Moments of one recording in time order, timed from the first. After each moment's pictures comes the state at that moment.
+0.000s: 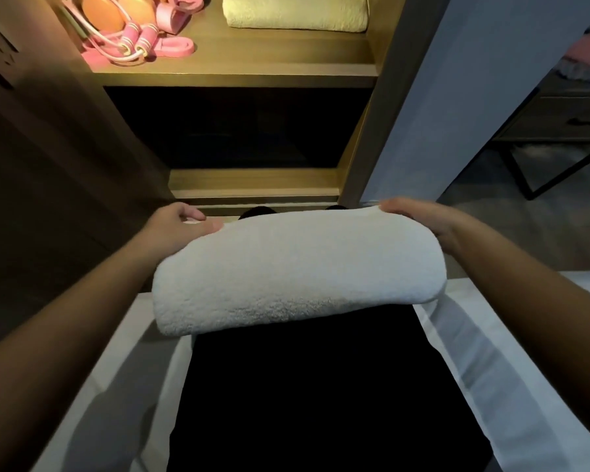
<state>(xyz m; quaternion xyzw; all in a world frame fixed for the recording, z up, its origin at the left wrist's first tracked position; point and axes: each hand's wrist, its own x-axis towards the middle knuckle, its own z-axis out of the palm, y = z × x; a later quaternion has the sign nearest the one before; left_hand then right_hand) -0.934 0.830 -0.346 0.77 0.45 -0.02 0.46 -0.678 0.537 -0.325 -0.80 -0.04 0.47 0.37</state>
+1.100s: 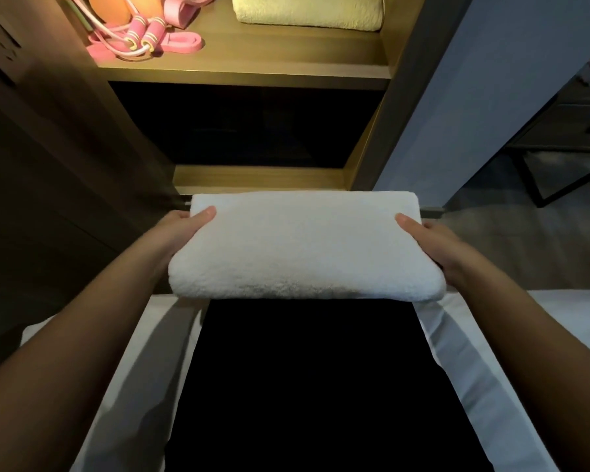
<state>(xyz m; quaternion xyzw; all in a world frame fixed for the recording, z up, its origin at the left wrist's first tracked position) -0.918 0.830 -0.339 0.63 0.54 -0.03 0.56 -0.682 0.529 -0.349 -0.82 -0.01 0.39 0.41</state>
